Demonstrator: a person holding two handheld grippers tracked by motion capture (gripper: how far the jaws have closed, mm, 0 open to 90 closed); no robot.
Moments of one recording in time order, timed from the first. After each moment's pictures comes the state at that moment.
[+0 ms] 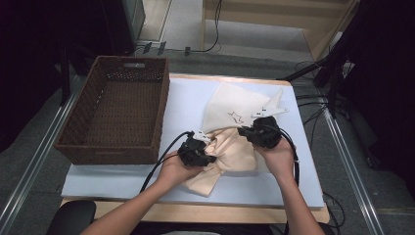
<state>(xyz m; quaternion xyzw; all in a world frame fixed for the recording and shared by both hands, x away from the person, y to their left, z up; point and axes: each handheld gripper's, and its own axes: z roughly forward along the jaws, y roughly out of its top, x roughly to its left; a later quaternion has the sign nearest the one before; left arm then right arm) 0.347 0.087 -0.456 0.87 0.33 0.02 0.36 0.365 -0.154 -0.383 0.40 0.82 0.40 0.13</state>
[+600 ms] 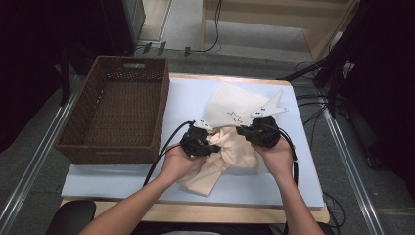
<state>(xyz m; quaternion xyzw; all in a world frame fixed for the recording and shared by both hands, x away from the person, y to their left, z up) 0.358 0.077 -0.415 0.86 0.34 0.02 0.39 0.363 -0.150 -0.378 0.40 0.81 0.40 0.13</state>
